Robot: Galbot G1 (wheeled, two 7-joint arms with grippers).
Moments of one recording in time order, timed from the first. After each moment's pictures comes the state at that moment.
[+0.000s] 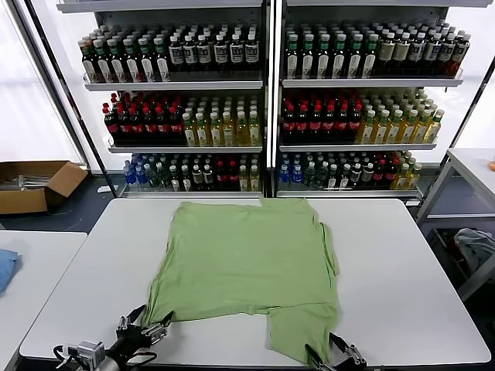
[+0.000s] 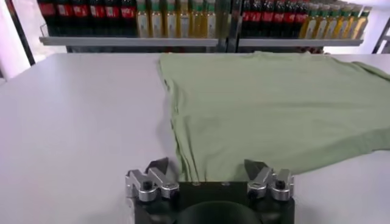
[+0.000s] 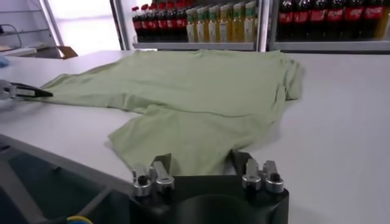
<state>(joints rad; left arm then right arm) 1.65 -1.21 -0.68 -2.01 -0.36 0.41 0.22 -1.87 1.18 0.55 2.10 0.27 -0.15 -0.28</state>
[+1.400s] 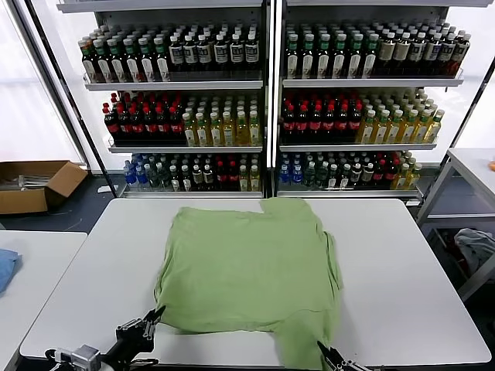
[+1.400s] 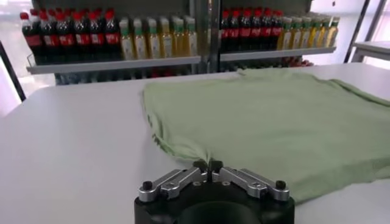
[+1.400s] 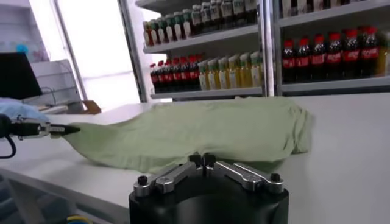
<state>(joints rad) 1.76 -1.20 -0.72 -2.23 -0.33 0.42 0.24 -2.05 1.16 0.63 2.22 0.47 0.15 -0.34</state>
